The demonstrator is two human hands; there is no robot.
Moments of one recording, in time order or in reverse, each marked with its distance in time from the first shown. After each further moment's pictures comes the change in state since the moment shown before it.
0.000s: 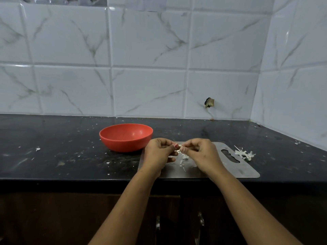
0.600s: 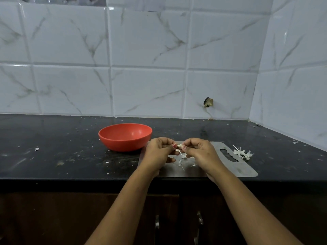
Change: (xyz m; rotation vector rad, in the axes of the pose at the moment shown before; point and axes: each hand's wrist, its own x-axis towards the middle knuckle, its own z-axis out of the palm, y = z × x) left_hand -0.003 0.004 -0.002 0.019 -0.104 -0.002; right_hand -0.001 -0.001 -0.003 0.180 -0.069 0.109
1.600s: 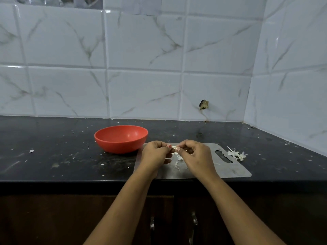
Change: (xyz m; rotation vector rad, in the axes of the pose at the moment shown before) left_hand 0.002 0.000 0.010 0.030 0.162 -0.092; right_hand -0.006 0.009 0.007 -0.296 0.199 -0.256
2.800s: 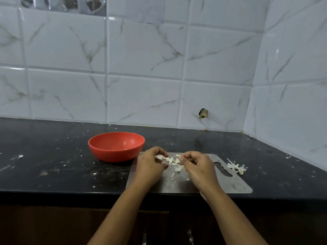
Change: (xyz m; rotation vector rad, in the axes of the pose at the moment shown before) left_hand 0.007 -0.013 -0.009 0.443 0.084 0.303; right_hand 0.003 0.004 -0.008 0.213 0.005 0.248
